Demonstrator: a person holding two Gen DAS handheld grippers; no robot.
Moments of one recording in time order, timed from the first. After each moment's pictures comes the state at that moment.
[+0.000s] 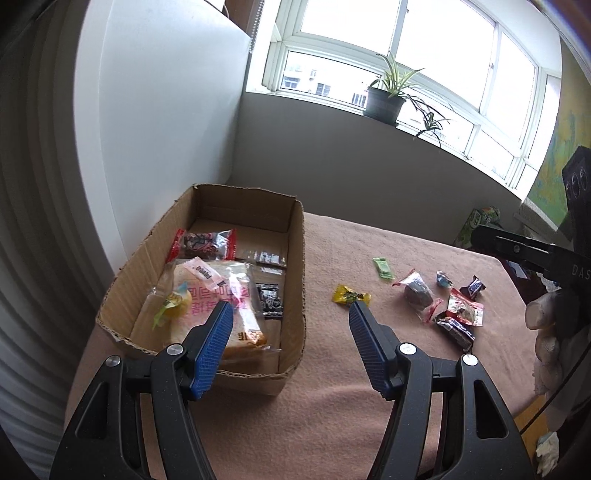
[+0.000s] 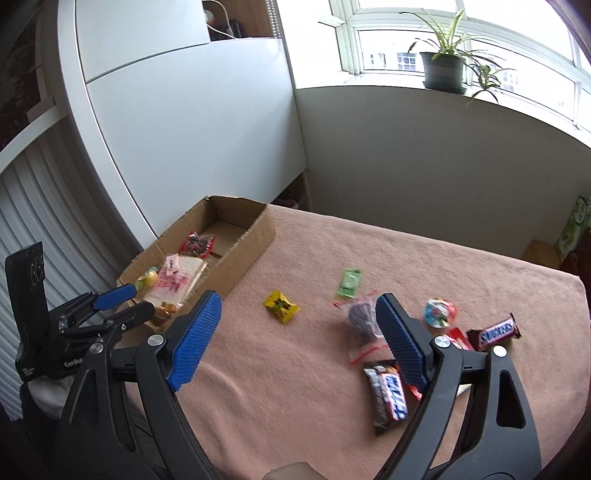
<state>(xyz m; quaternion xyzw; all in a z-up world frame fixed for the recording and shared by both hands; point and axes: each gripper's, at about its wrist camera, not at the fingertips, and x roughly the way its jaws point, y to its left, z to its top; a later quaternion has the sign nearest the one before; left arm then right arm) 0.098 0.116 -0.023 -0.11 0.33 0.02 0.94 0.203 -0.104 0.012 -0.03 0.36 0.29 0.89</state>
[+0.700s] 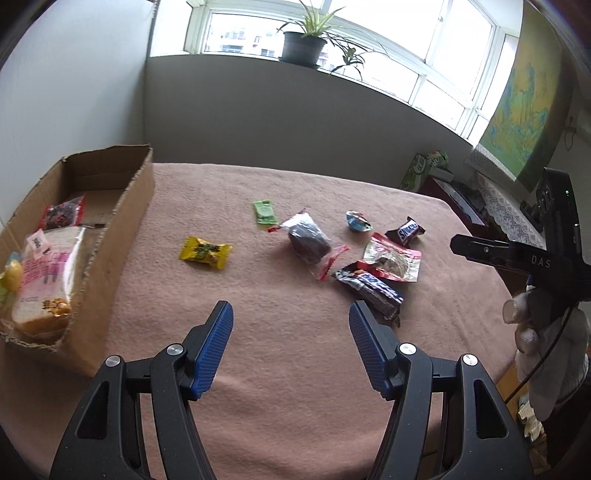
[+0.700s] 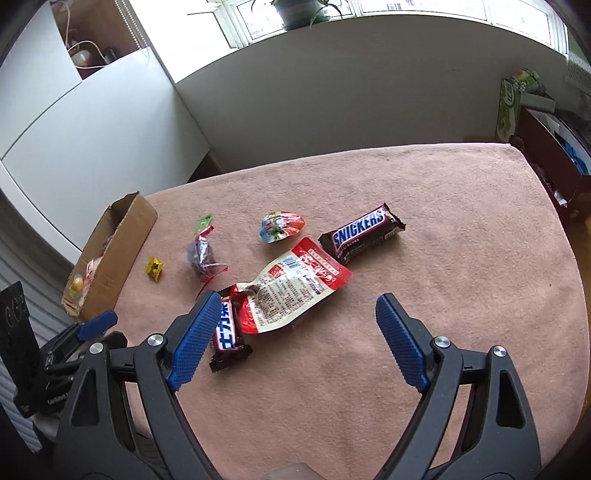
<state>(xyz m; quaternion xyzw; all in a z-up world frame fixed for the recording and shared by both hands) 0.133 -0.011 -0.055 -0.09 0.39 -0.10 0.91 0.239 -0.265 -0.060 0.09 0.44 0.17 0.88</state>
